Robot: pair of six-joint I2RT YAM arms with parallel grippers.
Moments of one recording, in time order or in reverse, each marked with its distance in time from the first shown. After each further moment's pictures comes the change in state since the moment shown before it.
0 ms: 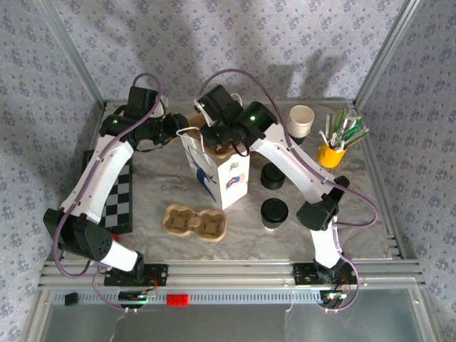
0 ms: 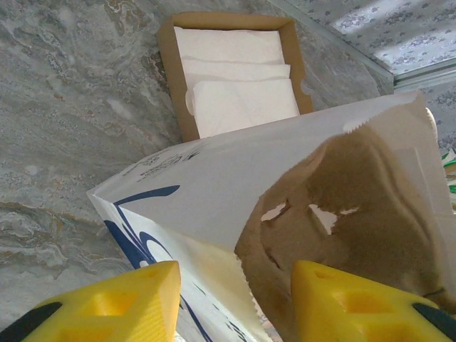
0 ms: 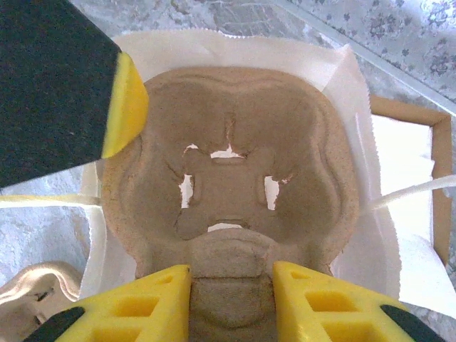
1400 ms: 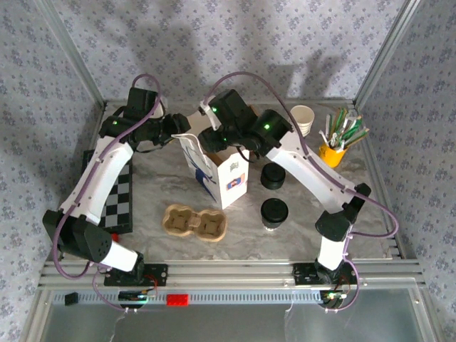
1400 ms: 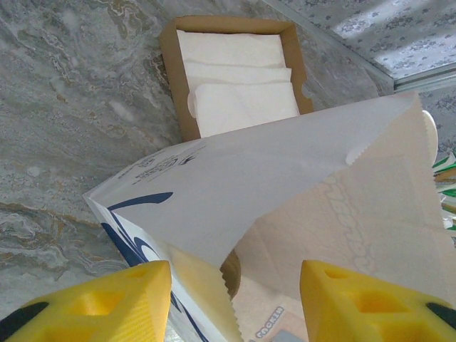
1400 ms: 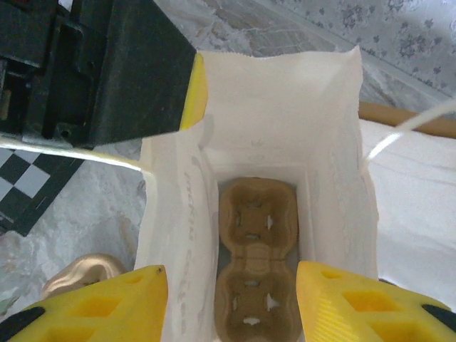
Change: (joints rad) left arm 0.000 -0.013 -0.017 0.014 -0.008 -0.006; right arm 0.012 -0.173 -0.206 0.110 -0.095 0.026
